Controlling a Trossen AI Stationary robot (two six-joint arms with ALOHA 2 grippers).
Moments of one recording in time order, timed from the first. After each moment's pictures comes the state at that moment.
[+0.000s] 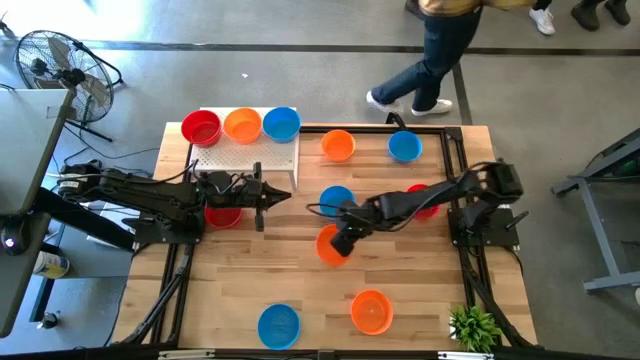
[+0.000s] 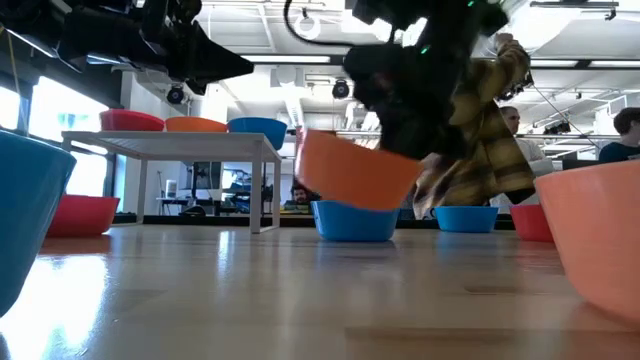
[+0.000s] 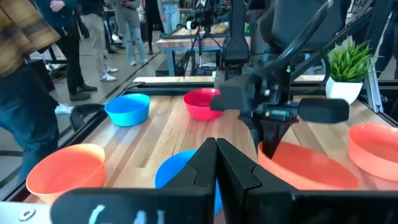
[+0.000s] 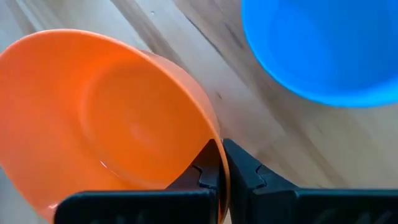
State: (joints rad) left arm 0.03 0.97 0.40 0.51 -0.09 0.05; right arm 0.12 1.75 1.15 -0.50 0.06 0.86
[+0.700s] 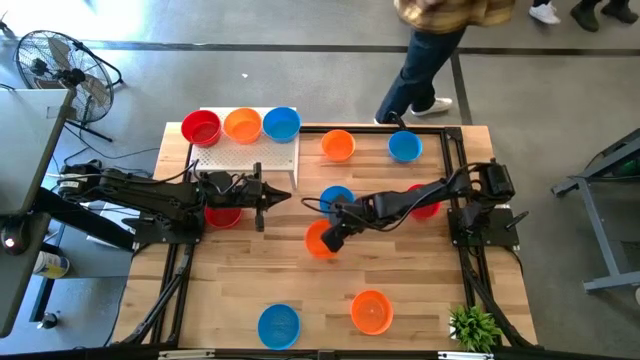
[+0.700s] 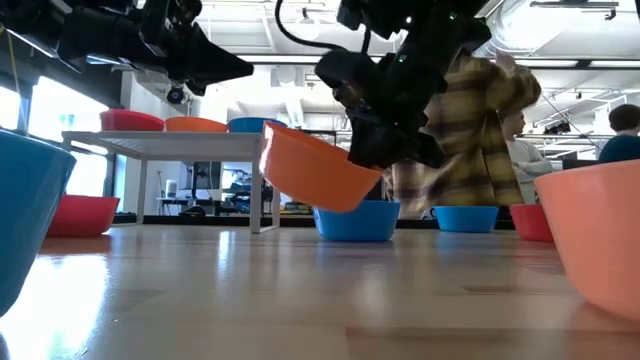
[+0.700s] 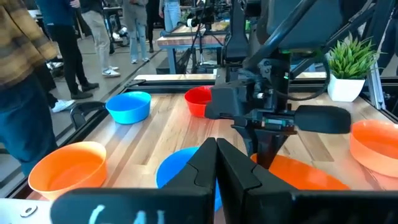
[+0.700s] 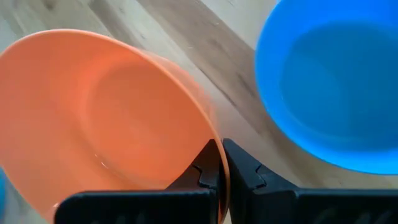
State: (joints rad) left arm 0.03 0.97 0.40 0.50 -0.10 0.06; right arm 0.10 1.80 1.16 -0.35 0.11 0.87
